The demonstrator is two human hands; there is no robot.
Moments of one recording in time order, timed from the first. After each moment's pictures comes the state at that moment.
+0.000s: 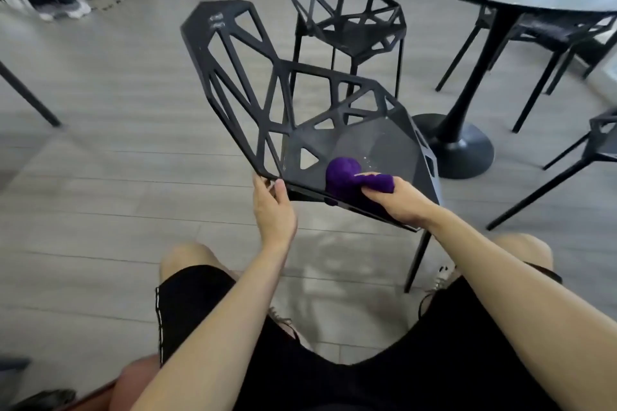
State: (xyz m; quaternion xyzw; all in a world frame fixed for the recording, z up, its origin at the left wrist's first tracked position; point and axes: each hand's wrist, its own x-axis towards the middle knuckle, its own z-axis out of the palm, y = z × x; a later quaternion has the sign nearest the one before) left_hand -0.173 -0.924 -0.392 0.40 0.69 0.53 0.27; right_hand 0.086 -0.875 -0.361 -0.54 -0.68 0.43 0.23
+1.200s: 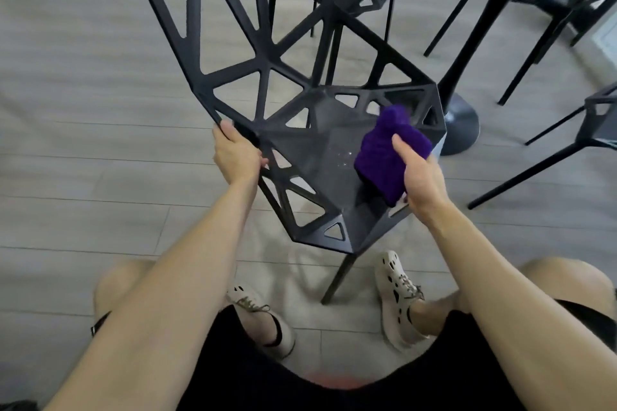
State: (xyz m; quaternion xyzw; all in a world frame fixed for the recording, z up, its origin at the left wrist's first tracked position) left_hand -0.199 -0.792 -0.386 0.24 0.74 0.56 0.29; right_hand 0.082 -0.845 -0.337 -0.54 -0.31 0.56 0.55
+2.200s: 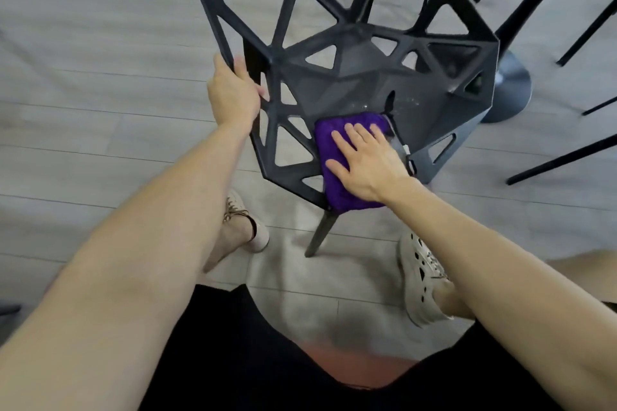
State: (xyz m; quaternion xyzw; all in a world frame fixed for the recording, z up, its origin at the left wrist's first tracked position) left_hand -0.269 -0.739 -0.414 0.38 0.80 0.43 0.18; right_hand -0.003 -0.813 -0.450 -0.52 -0.85 0.03 -0.07
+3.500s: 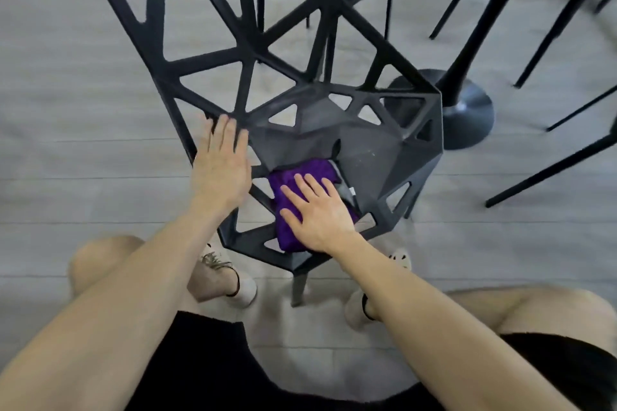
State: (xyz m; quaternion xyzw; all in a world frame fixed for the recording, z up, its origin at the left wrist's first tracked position) left_hand -0.249 -0.751 -0.407 0.75 0.65 0.00 -0.15; right_hand -0.025 -0.806 -0.460 -0.53 -0.83 0.14 -0.03
